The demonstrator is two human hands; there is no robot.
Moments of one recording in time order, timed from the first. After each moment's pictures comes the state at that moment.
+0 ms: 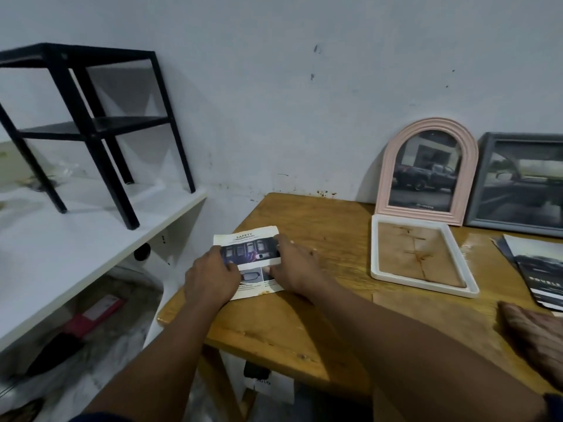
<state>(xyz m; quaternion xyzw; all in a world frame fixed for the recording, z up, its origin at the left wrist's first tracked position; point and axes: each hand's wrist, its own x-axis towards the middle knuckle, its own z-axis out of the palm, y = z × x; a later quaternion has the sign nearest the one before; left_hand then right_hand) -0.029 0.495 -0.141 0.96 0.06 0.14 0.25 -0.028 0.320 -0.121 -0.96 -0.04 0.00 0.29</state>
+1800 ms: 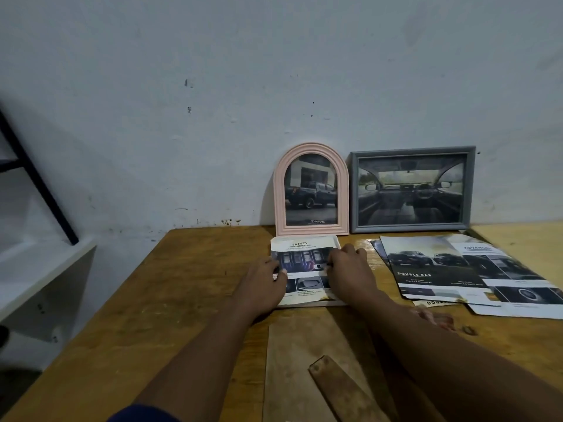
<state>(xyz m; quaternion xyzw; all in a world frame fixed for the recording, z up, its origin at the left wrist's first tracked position) -0.006 0.240 -0.130 0.92 -0.26 -0.02 0.31 -0.075 0.053 -0.125 -0.96 0.19 -0.14 0.16</state>
